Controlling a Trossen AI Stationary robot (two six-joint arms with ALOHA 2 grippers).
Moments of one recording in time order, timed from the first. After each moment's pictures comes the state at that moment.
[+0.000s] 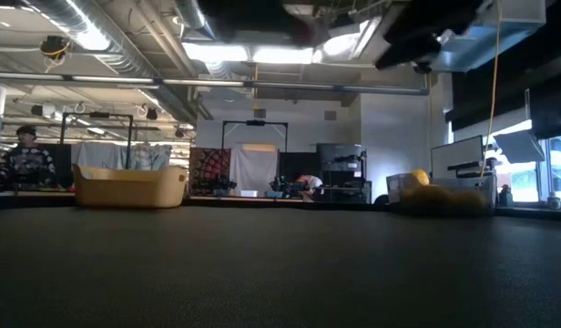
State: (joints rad) left arm -0.26 1.51 1.03 0.02 -0.34 -0.07; right arm 0.31 1.27 0.92 -0.31 0.24 0.31
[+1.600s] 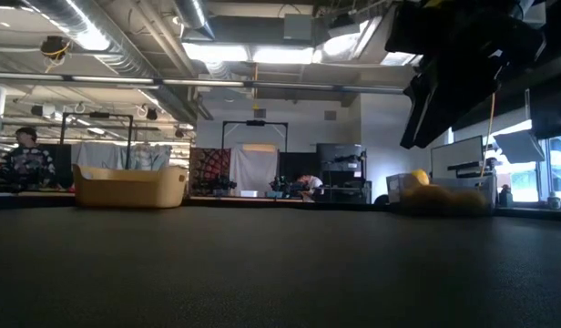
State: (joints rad) left arm -0.97 1.57 1.00 -0.82 -0.08 -1.36; right arm 0.31 1.44 0.92 -0.52 0.23 0.36
